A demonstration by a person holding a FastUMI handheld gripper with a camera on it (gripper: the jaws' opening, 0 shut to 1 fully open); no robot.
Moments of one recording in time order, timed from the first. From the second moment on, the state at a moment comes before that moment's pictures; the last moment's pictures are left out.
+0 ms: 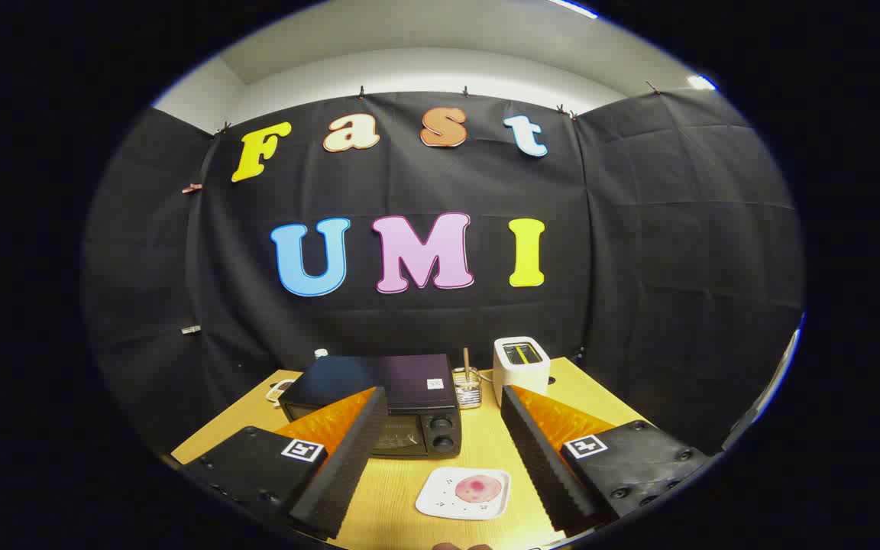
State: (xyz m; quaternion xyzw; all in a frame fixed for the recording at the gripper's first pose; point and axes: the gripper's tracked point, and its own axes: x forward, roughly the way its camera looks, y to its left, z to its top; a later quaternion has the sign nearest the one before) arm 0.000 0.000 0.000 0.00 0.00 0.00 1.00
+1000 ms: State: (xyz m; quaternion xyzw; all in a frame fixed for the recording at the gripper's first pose) arm 0.072 -0.063 0.001 0.02 0.03 0.06 1.00
